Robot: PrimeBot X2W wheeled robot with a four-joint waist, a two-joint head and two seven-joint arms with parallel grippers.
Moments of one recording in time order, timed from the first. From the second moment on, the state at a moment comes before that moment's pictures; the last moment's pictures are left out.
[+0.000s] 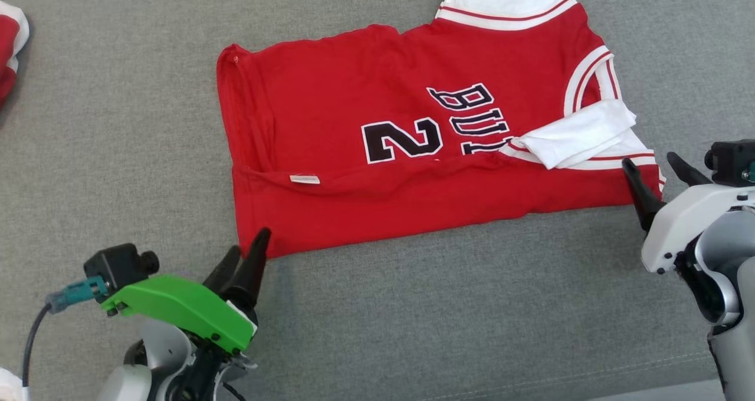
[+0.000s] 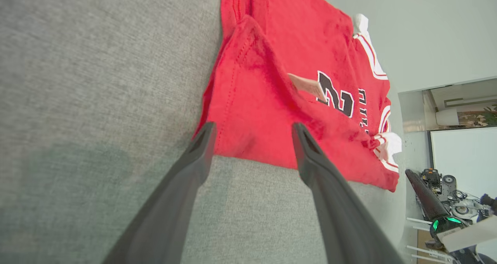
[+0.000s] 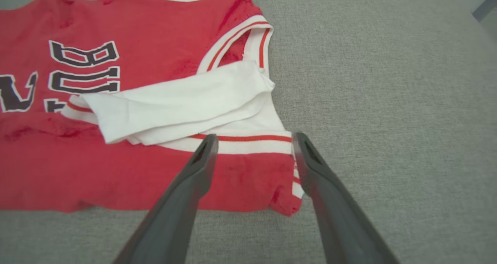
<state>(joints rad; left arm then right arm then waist) -0.09 0.30 -0.31 -0.22 -1.12 0.34 0.27 -0.28 -0.28 -0.05 0.11 0.28 0.13 0.37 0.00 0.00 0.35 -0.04</state>
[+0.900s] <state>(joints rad) -0.24 0.36 -0.52 0.02 -0.92 0.18 0.29 -0.29 -0.33 -0.02 0.14 0.24 0.13 0.58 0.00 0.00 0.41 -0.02</state>
